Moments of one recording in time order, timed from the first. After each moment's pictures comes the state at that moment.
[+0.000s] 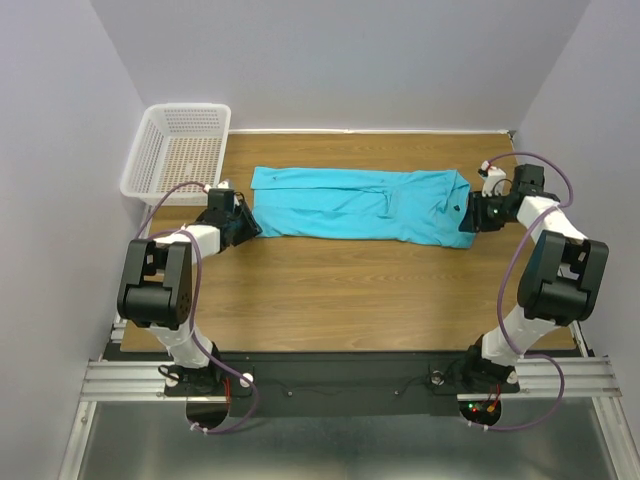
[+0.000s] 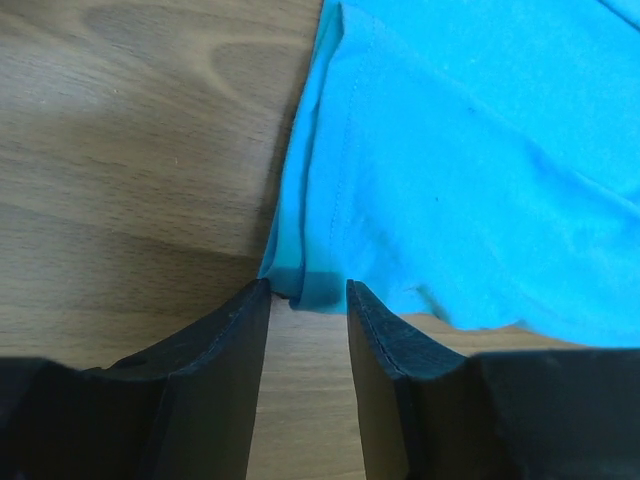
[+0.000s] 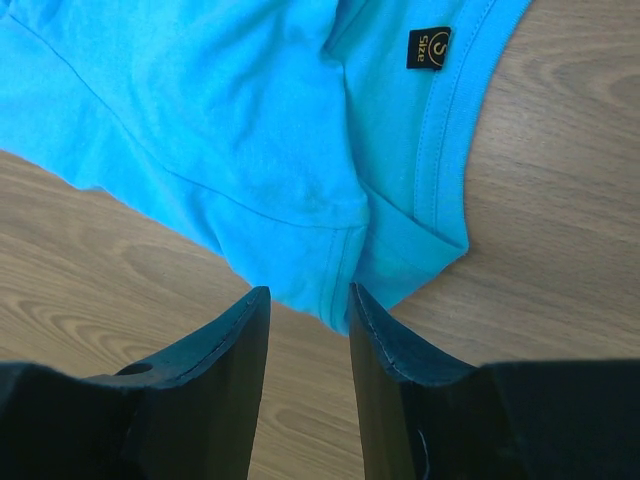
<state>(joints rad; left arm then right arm) -0.12 1.64 0.82 0.03 0.10 -0.56 -0.30 1.69 1.16 -0.55 -0.53 -0.33</state>
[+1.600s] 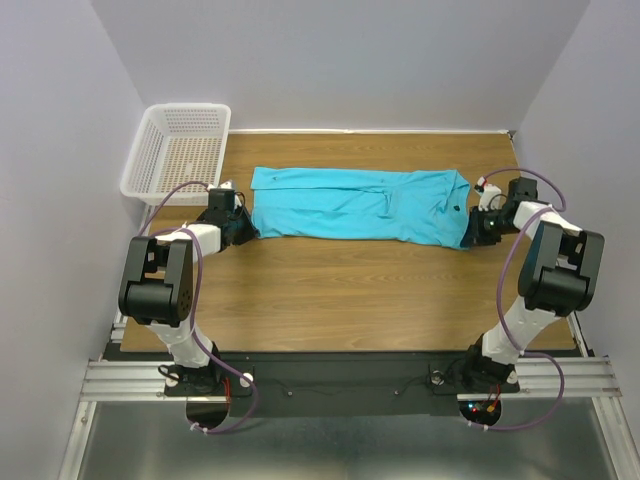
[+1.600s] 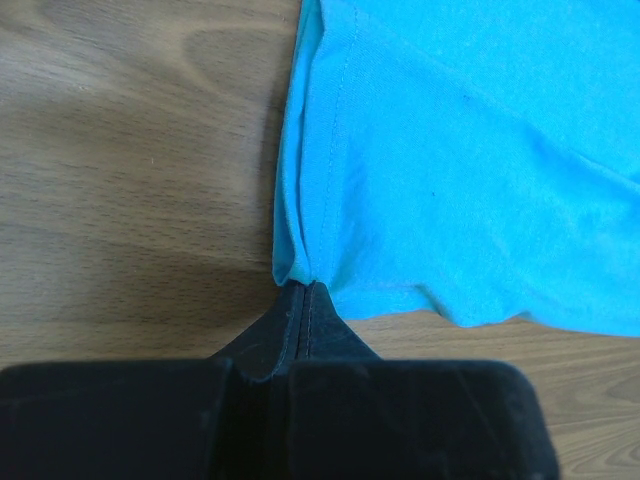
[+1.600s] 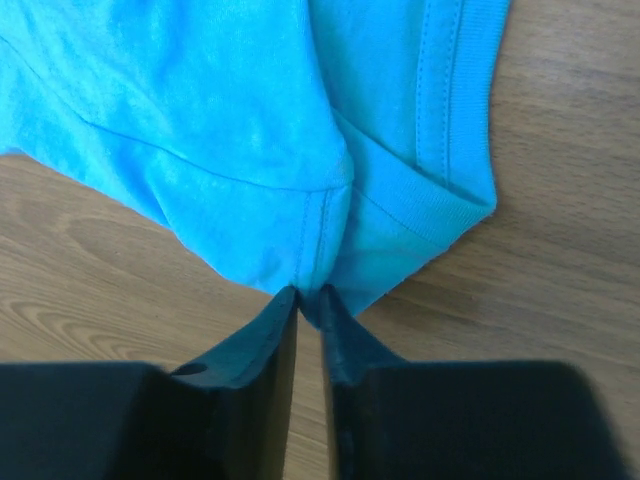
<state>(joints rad) -0.12 1.68 0.83 0.03 0.14 -0.53 -0.31 1.76 1.10 -0.55 -0.51 -0.33</state>
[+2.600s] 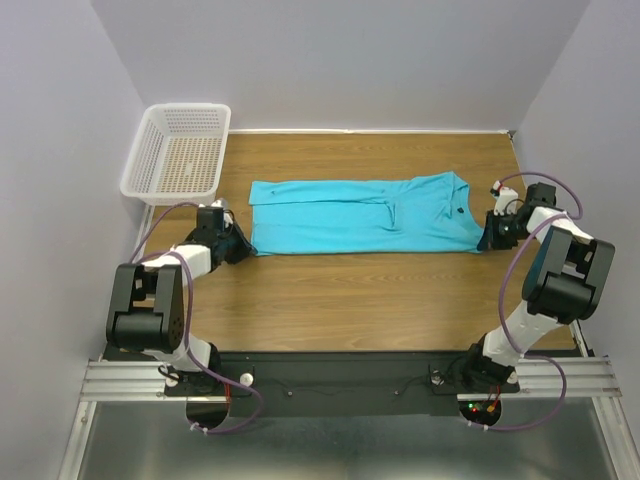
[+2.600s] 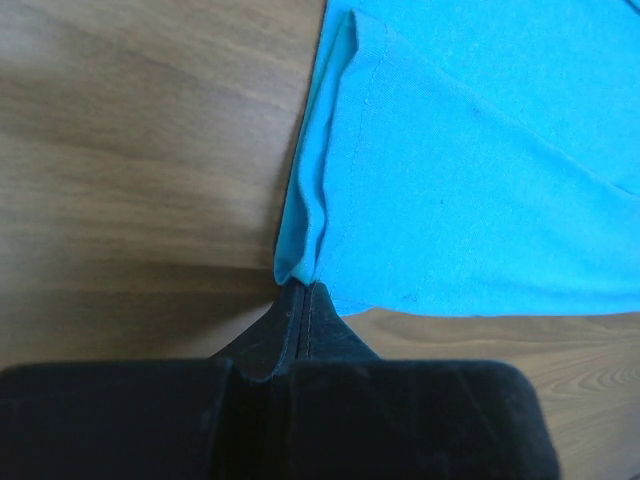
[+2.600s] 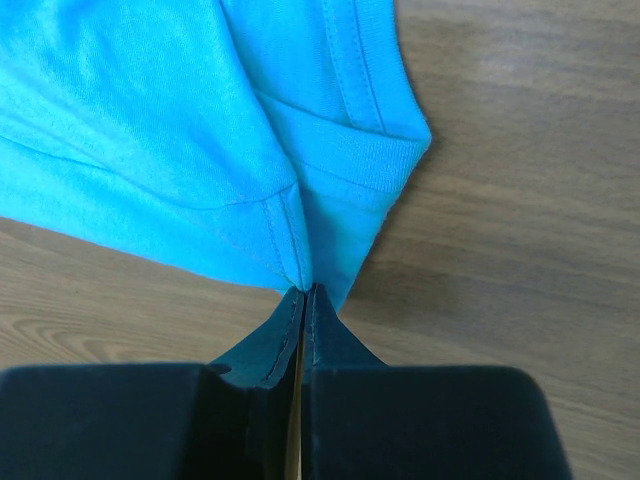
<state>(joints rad) -0.06 1.52 0.65 0.01 0.23 -0.58 -0.41 1.73 1.08 -0.55 -0.47 -0.41</state>
